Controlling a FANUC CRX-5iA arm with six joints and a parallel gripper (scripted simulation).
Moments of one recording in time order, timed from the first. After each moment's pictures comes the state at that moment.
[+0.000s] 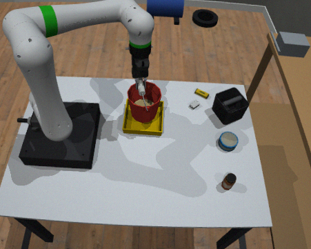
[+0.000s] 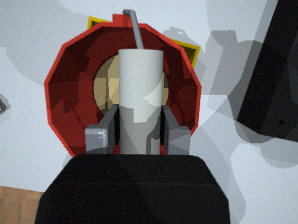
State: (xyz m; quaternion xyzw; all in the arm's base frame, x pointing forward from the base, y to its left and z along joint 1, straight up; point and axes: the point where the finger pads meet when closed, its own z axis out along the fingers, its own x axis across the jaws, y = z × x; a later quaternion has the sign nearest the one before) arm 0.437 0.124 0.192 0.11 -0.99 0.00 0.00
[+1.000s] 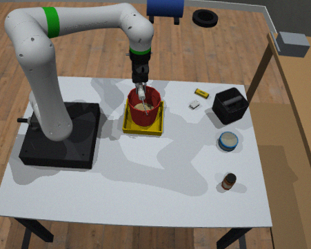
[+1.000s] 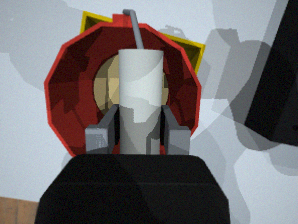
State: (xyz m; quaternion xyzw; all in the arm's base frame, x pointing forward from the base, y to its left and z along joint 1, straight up) arm 0.436 0.124 0.158 0.11 -0.99 0.00 0.00
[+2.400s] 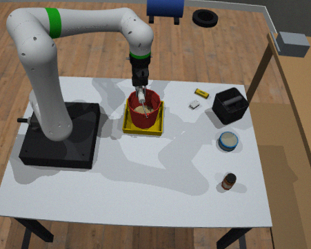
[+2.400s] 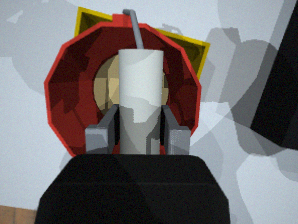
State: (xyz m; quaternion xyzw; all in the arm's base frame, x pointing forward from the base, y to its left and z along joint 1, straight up) arm 0.436 0.124 0.135 0.11 -0.99 0.00 0.00
